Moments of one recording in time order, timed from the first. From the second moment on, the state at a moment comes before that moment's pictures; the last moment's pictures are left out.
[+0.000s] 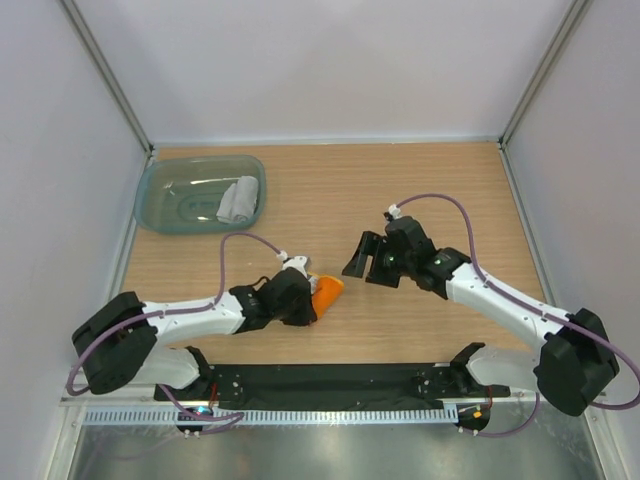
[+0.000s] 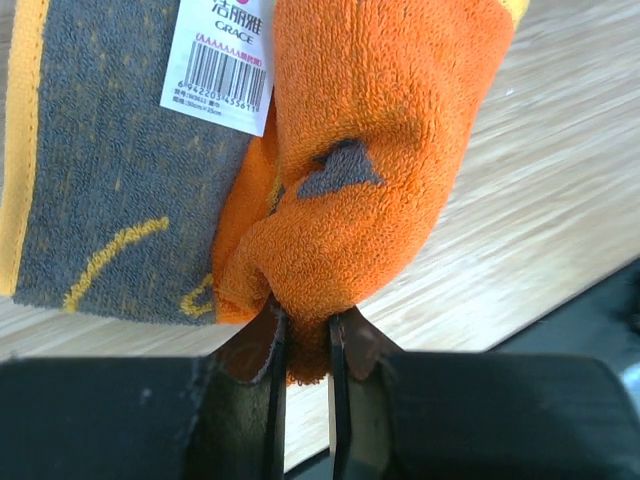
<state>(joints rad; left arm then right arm) -1.00 1.32 0.57 -0.14 -0.11 -0.78 0.64 1.20 0.80 -0.38 -0.14 0.84</state>
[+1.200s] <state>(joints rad) -0.69 1.60 0.44 0.46 0.57 -1.18 0.65 1.45 0.46 0.27 -0.38 0.92</state>
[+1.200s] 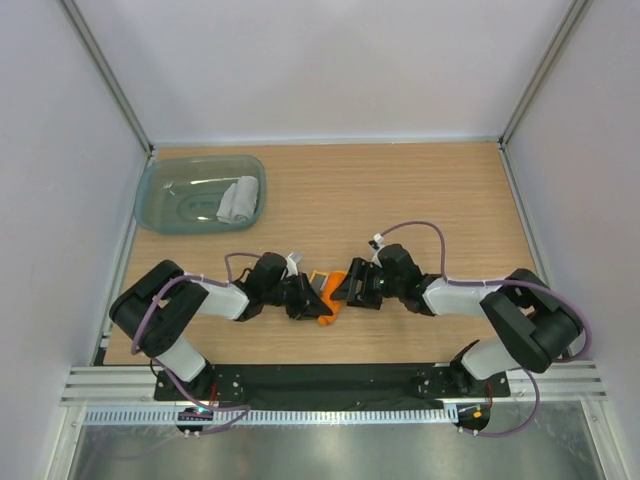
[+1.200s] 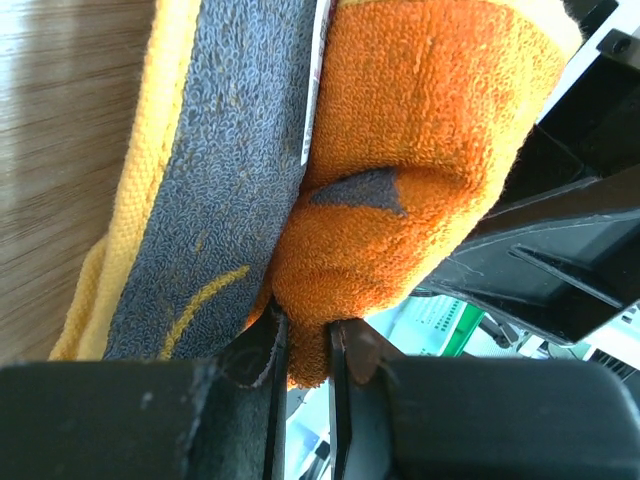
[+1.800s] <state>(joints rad) -0.72 1.47 0.61 -0.03 0.42 -0.90 0.70 1.58 0.52 0.37 -0.38 0.95</state>
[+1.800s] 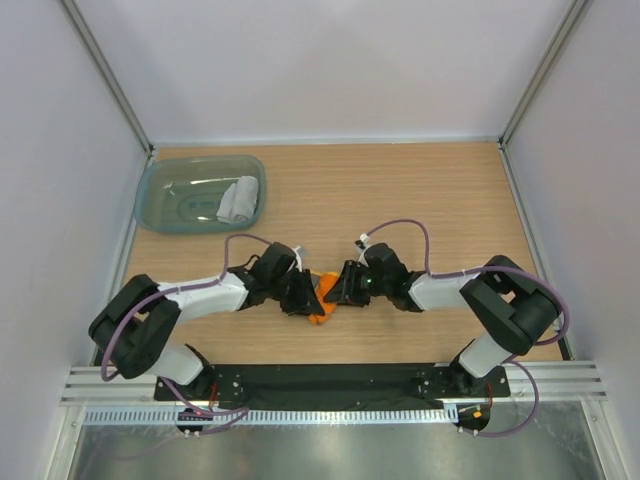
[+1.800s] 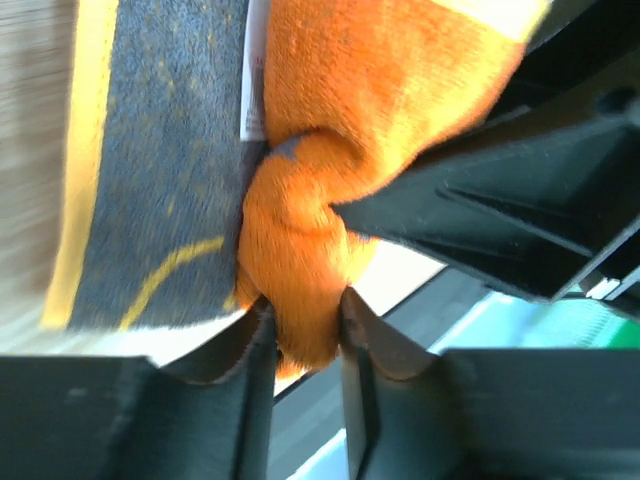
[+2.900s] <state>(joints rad) -1.39 1.73 1.19 -0.87 -0.79 -0.73 0.80 1.68 0.71 0.16 -0.34 0.97</state>
